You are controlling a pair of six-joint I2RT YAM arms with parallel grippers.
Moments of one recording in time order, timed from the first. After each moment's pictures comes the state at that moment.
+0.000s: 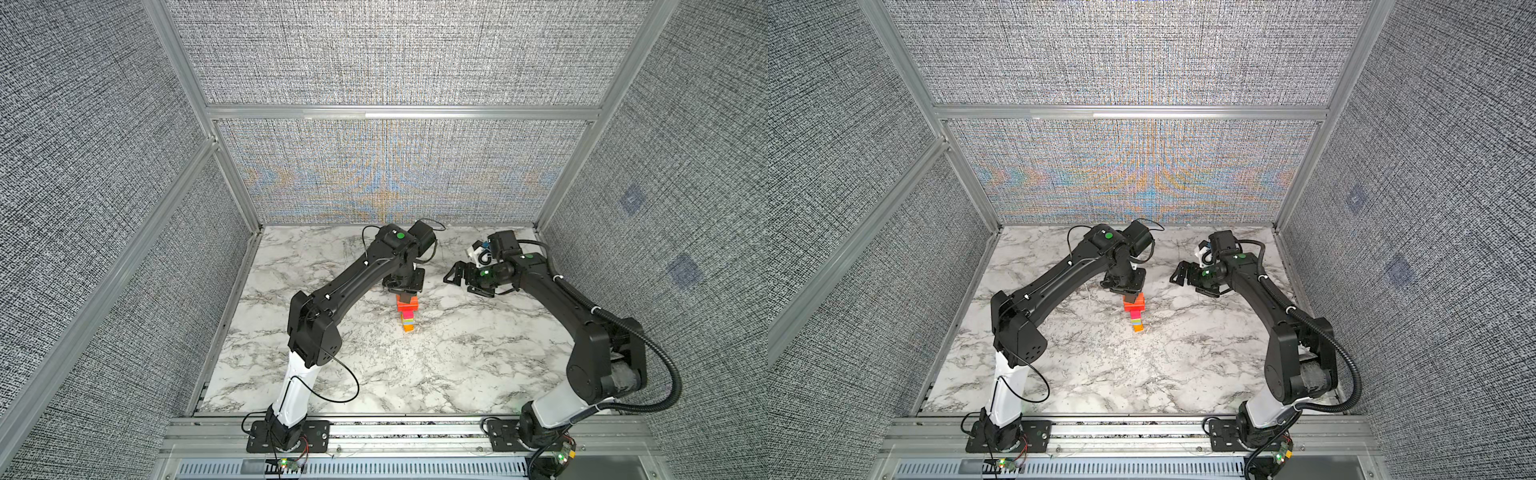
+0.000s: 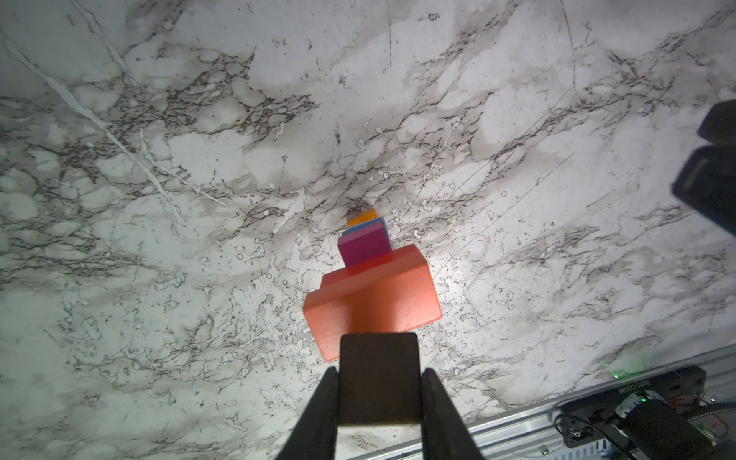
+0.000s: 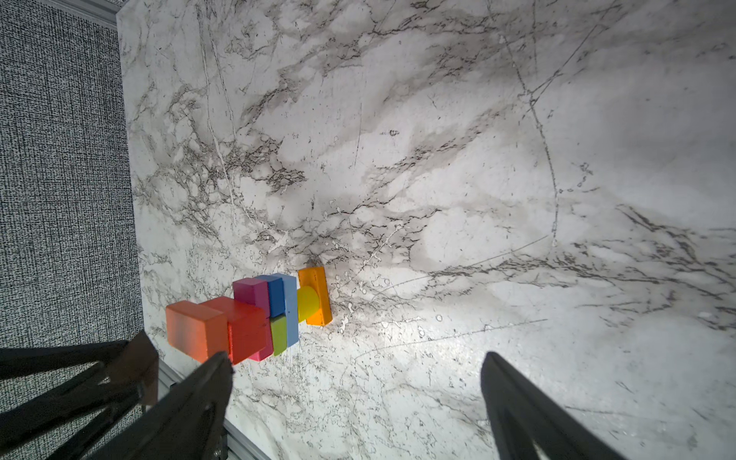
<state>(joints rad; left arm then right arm) -0.81 2.13 2.20 -1.44 0.05 -0.53 0.20 1.60 1.27 -0.73 -0.46 0.38</state>
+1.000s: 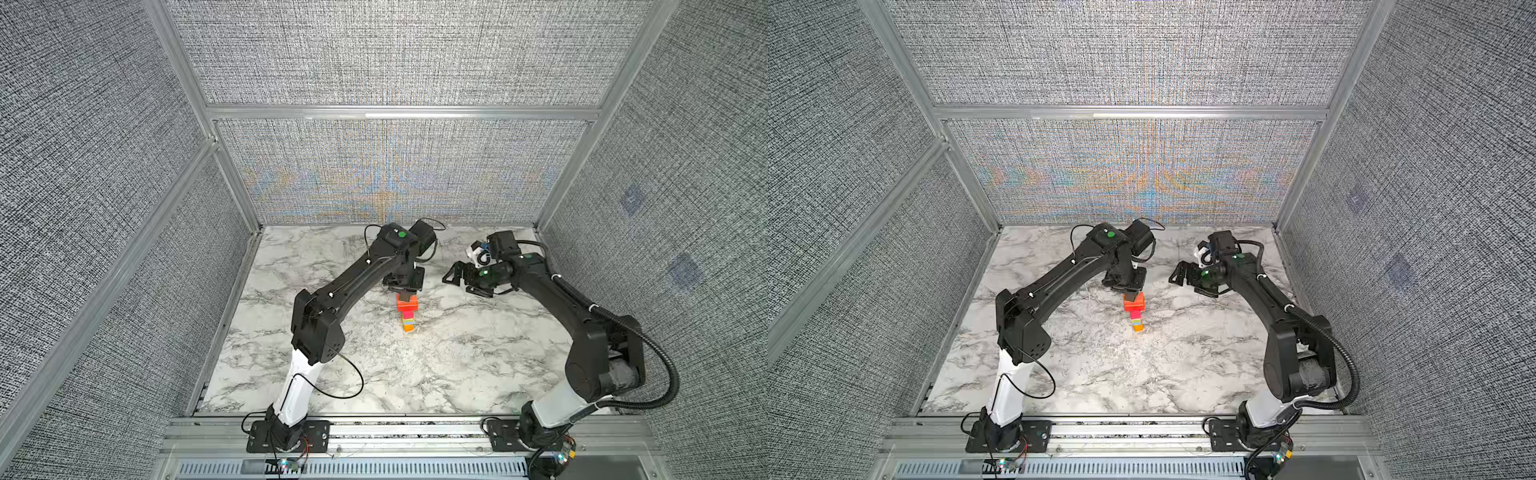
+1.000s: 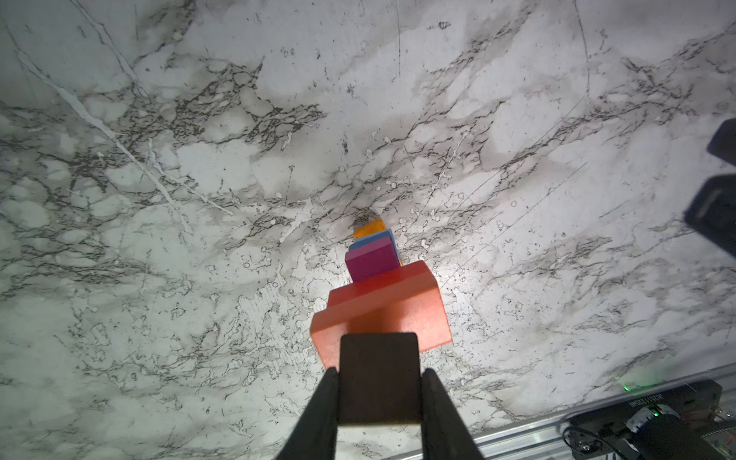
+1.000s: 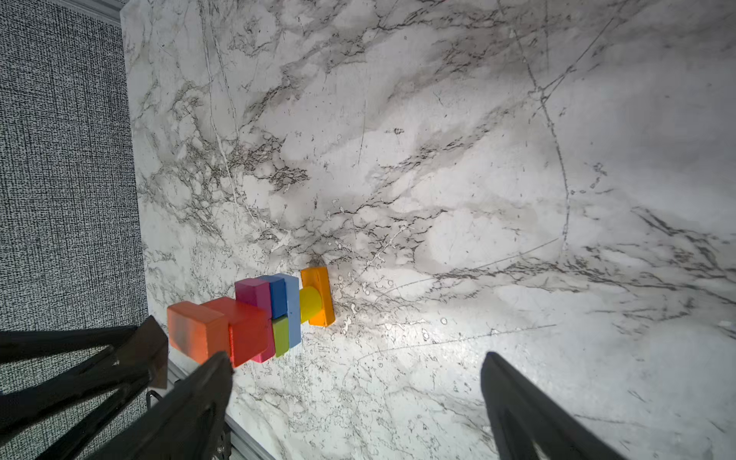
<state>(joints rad) -0.80 2.15 2.23 -1.46 0.03 -0.53 0.19 1.61 1.27 -0.72 -0.47 0.38</state>
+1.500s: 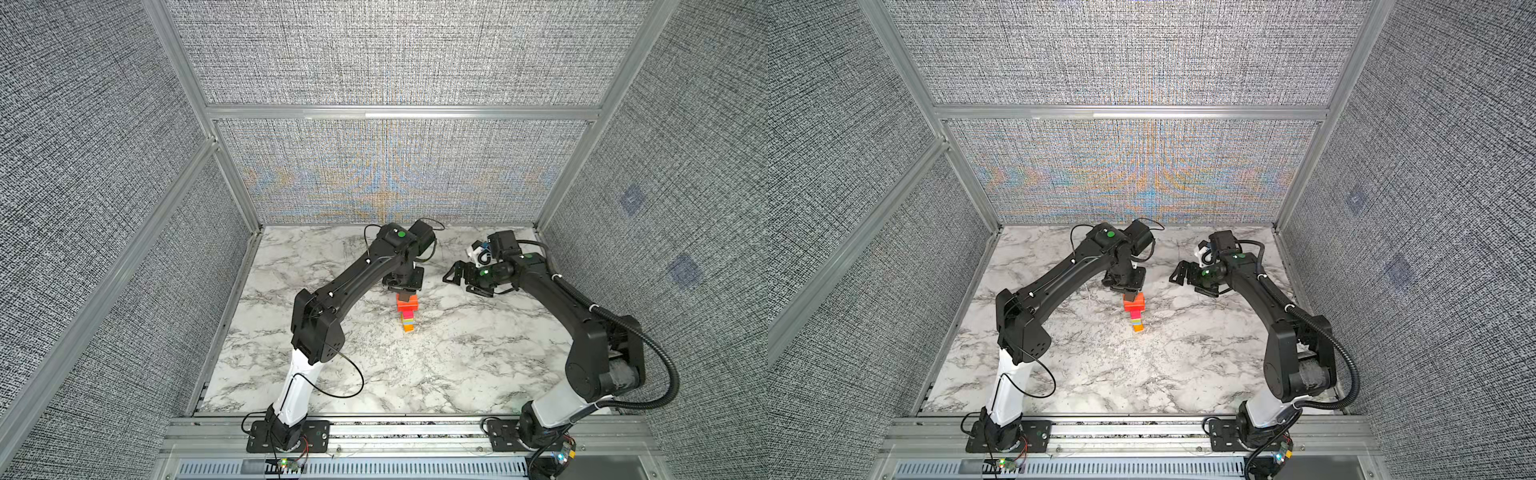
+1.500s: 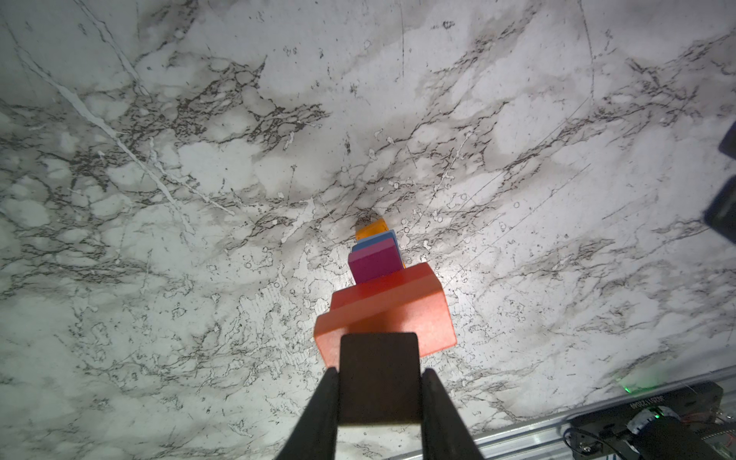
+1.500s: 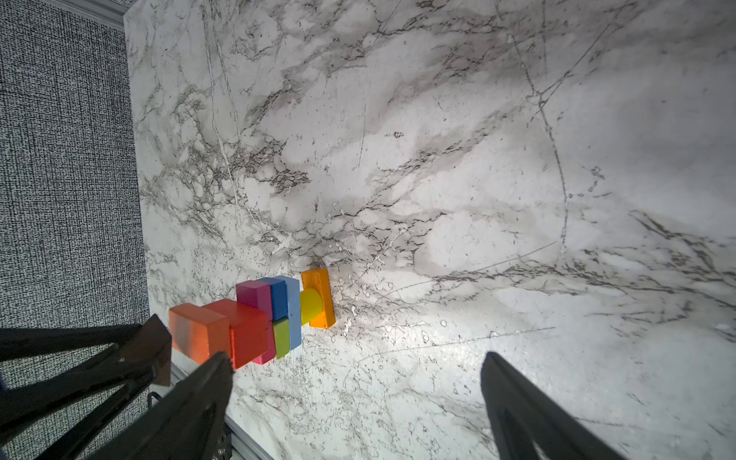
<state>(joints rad) -0.79 2.16 2.23 -1.46 0.03 -0.53 0.19 1.61 1.27 -0.71 -0.48 0.38</state>
